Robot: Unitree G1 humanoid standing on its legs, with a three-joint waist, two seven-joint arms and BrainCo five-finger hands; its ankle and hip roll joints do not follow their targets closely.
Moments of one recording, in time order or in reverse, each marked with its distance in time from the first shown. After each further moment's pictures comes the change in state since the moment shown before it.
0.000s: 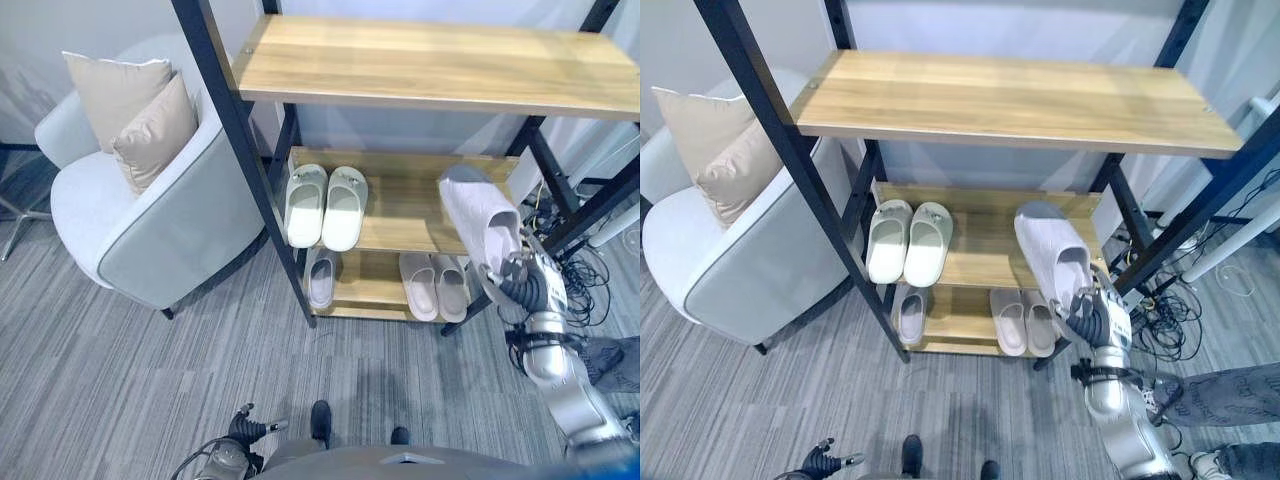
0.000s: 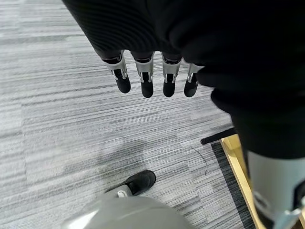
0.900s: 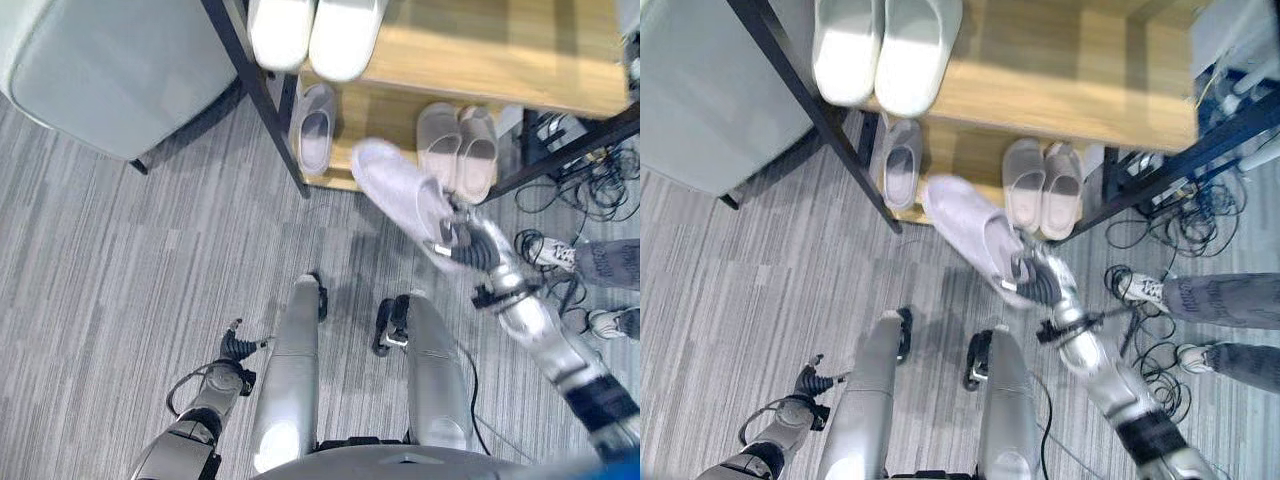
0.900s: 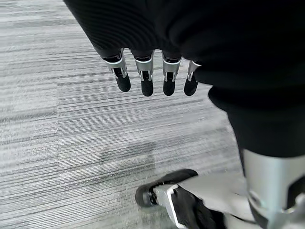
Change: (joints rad) left arm -0.286 0.086 0.011 -0.079 -0.101 -0.058 0.089; right arm -0.476 -0.127 0.220 0.025 0.111 -0.140 0.102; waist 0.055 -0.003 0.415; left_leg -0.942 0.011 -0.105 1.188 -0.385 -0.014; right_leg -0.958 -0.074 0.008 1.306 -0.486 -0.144
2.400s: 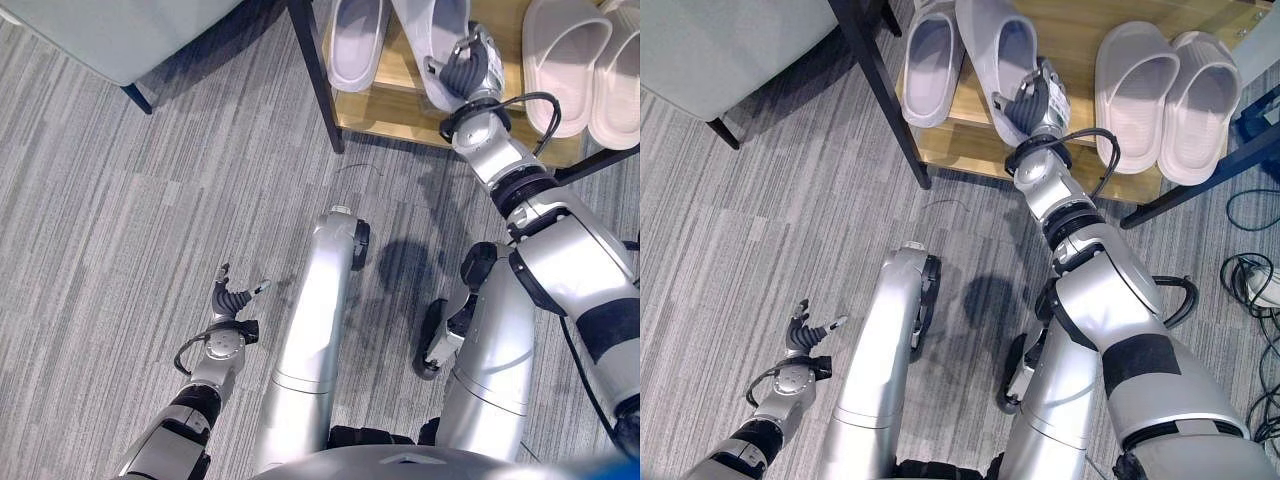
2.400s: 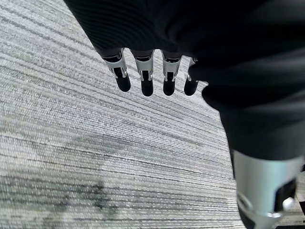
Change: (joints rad) left arm 0.003 0.068 -0.121 -0.266 -0.371 -0.127 0.151; right arm -1.108 0.245 0.301 1.180 0.391 0.186 -0.190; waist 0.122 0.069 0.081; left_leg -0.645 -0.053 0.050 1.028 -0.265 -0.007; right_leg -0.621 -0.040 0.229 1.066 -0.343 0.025
